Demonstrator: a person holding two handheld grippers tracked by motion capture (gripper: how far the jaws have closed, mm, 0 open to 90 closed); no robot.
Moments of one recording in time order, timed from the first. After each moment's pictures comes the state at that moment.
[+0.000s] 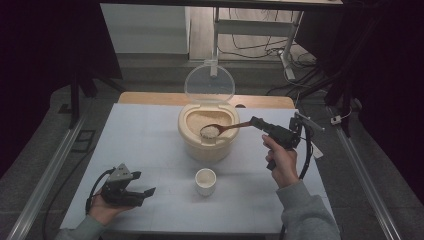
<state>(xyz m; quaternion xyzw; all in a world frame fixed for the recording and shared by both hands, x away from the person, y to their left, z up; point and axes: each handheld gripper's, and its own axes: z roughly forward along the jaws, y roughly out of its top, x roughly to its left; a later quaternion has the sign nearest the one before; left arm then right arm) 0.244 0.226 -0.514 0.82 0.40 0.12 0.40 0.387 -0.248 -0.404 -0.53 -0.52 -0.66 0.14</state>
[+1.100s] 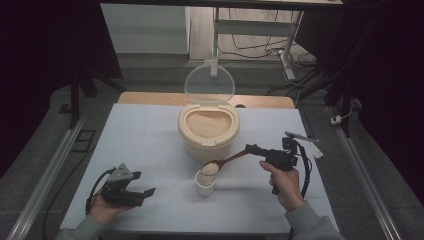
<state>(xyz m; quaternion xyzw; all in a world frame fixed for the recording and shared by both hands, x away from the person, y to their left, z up) 0.244 0.226 -0.515 0.82 0.40 0.12 0.40 0.351 -0.246 -0.431 -0.52 -0.62 -0.57 0.14</state>
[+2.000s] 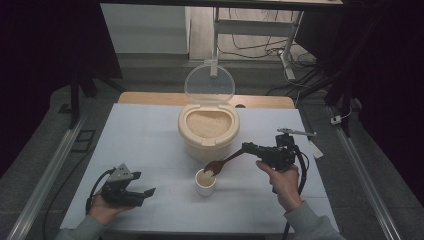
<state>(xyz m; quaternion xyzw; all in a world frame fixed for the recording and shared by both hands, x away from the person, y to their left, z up) 0.245 0.226 -0.515 0.82 0.40 0.12 0.39 0.338 -0.226 -0.403 -0.44 -0.71 -0.55 0.02</state>
